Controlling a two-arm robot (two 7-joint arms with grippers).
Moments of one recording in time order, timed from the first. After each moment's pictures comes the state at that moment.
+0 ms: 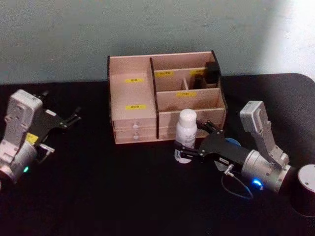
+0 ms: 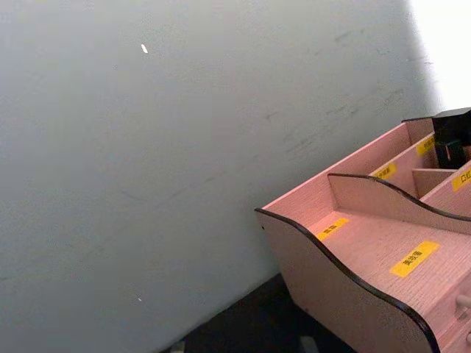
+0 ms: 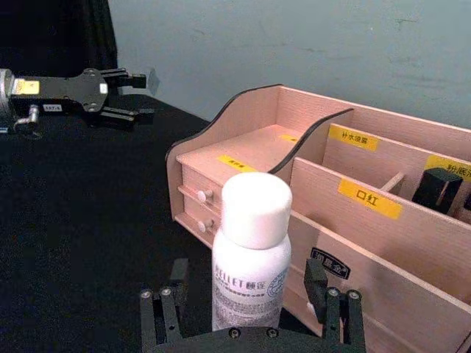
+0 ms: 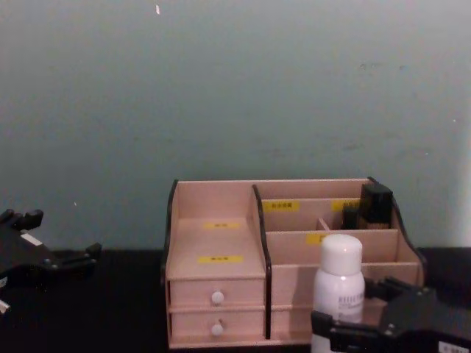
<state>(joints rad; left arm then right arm) -0.20 0.60 0.45 -1.41 -0.25 -0.12 0.03 0.22 0.42 -0.42 -1.33 0.35 -0.10 0.55</state>
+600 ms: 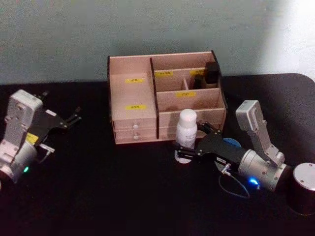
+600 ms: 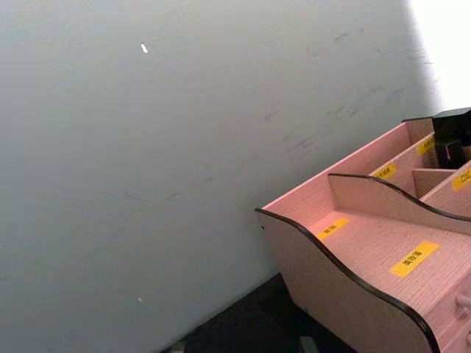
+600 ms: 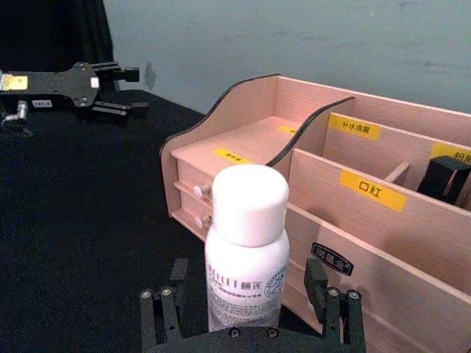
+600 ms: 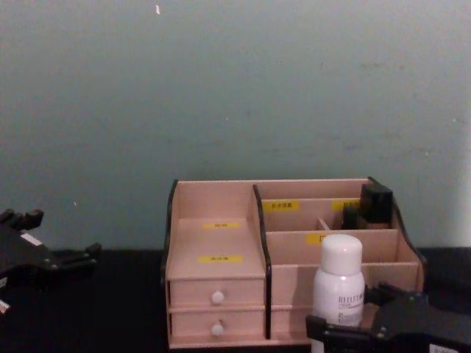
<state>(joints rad) -0.20 0.60 0.45 -1.41 -0.25 -0.12 0.03 0.24 0.40 -0.44 -1.29 0.35 -0.09 0.55</state>
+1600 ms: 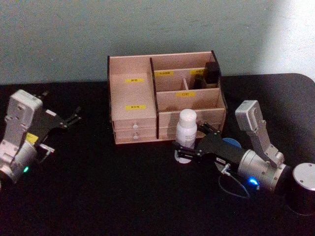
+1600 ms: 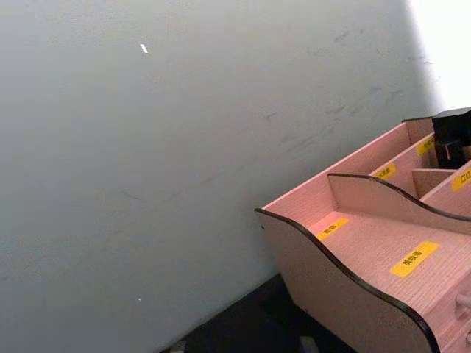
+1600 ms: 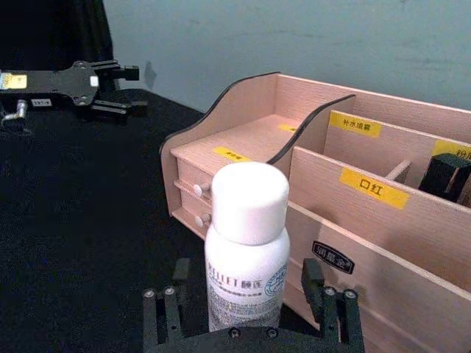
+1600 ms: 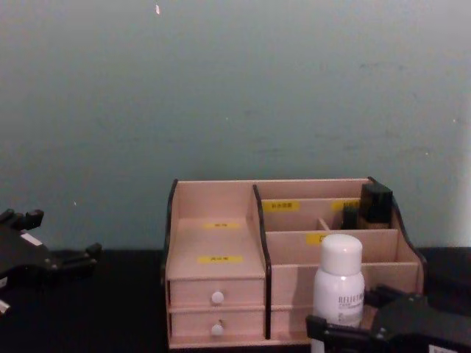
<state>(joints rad) -0.20 0.60 0.45 -1.41 -0.25 -0.12 0.03 0.24 0.40 -0.44 -1.29 0.35 -0.08 0.55</state>
